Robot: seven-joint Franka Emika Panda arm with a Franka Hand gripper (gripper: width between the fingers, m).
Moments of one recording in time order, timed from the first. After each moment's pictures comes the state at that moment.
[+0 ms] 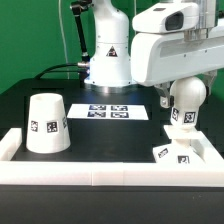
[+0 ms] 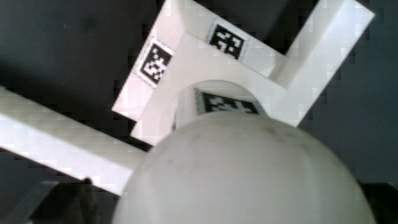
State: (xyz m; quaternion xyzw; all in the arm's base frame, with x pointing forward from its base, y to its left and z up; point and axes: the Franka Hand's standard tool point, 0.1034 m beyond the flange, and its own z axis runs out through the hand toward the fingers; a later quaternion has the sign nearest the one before) arm 0.596 0.103 0.118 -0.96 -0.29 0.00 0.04
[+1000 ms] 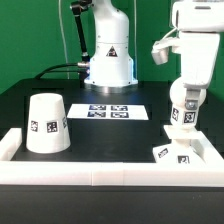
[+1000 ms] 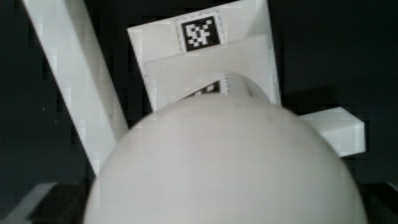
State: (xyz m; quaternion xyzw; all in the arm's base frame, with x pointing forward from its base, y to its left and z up) arm 0.595 0.109 0.117 -0.77 -0.64 0.00 0.01
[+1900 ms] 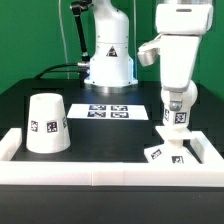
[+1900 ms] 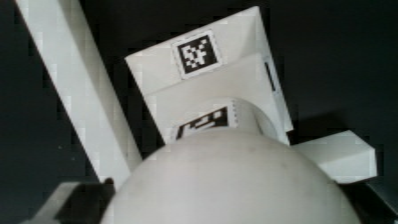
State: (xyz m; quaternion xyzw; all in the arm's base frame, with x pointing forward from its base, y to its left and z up) arm 0.596 0.085 0.114 -0.82 -0.57 0.00 0.01
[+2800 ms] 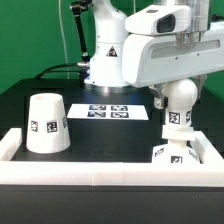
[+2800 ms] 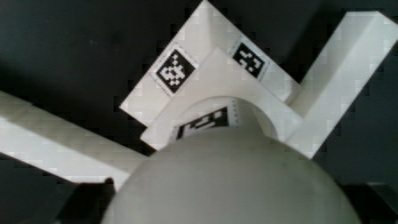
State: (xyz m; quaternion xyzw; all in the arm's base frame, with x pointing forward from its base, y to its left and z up) arm 0.596 0.089 0.114 -0.98 -0.21 0.00 0.03
